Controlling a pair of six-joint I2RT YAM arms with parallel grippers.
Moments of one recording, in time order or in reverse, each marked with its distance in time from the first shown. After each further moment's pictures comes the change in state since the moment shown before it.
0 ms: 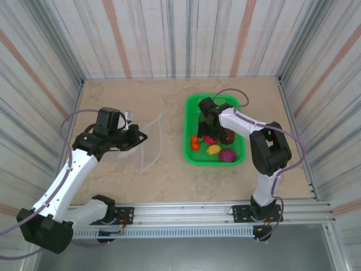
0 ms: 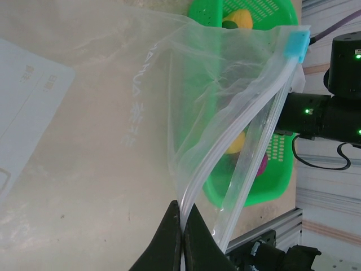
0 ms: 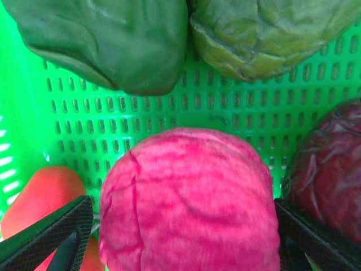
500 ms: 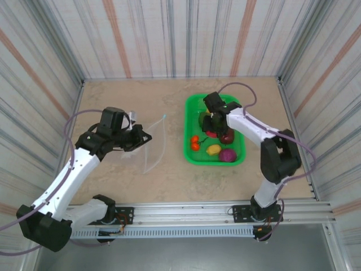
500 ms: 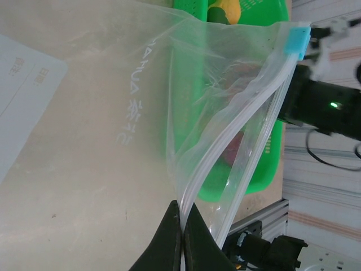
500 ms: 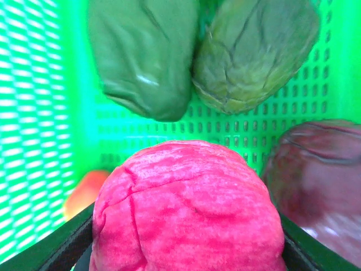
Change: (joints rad) left arm -0.052 0.021 0.020 0.023 0.010 -0.069; right arm -0.013 -0.188 -0.027 0.042 0.010 -0.029
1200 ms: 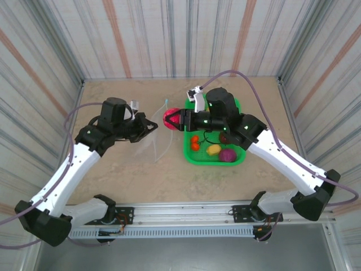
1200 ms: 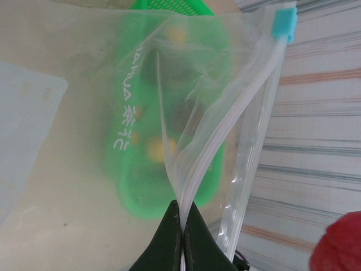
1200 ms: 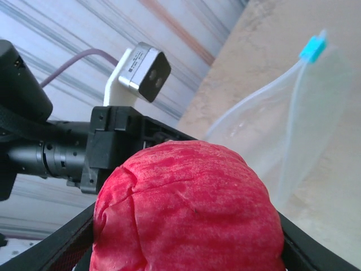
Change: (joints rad) left arm -0.063 0.045 0.140 0.073 -0.013 -0.177; right arm 0.338 -0.375 0.081 0.320 -0.409 0.134
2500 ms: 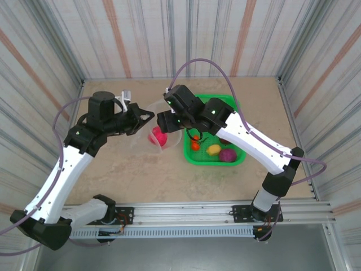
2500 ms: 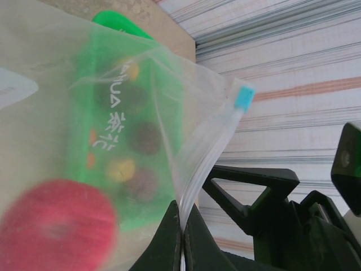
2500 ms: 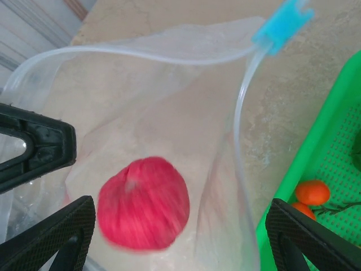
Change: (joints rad) left arm 0.043 -0.035 0.082 0.031 0.035 -0.042; right arm 0.159 0.364 0.524 -0.580 0.482 -0.193
